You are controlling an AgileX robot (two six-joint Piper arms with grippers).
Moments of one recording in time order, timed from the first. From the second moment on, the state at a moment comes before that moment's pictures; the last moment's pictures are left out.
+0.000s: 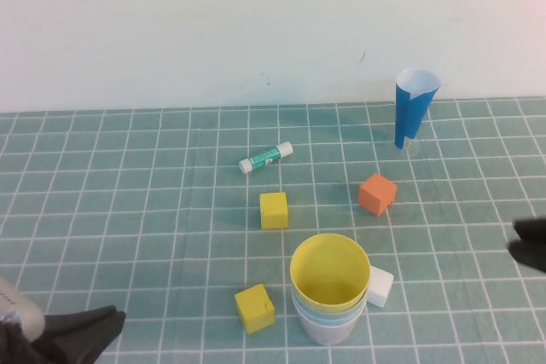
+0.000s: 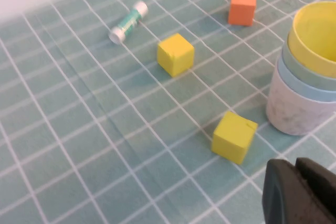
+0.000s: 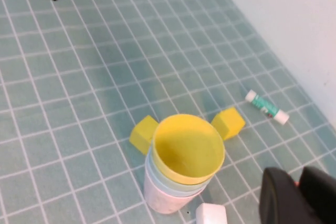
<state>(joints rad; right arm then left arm) 0.61 0.79 -0.85 0.39 0.70 -0.80 -0.65 0.54 -0.40 0.09 0.41 -0.17</state>
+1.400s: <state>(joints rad) 0.61 0.51 -0.49 0.07 0.42 -0.62 -0.65 0.52 -0.40 0.14 0.41 -0.15</state>
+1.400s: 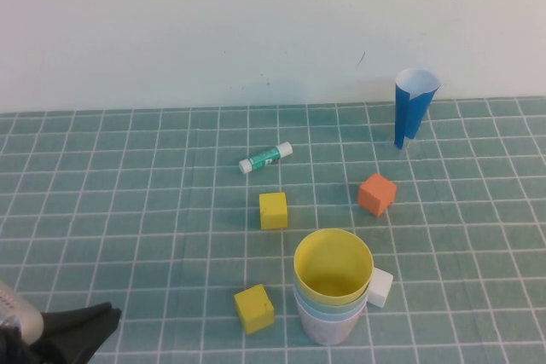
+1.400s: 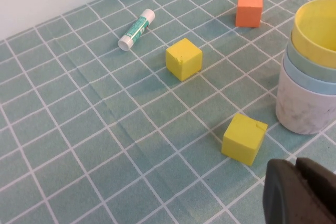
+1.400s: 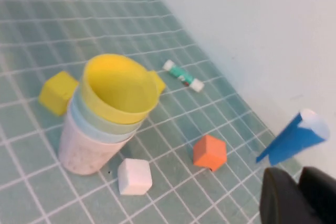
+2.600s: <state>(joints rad) 0.06 -0.01 0.03 -0.07 0.39 -0.08 -0.65 0.52 -0.40 0.14 0.41 -0.15</state>
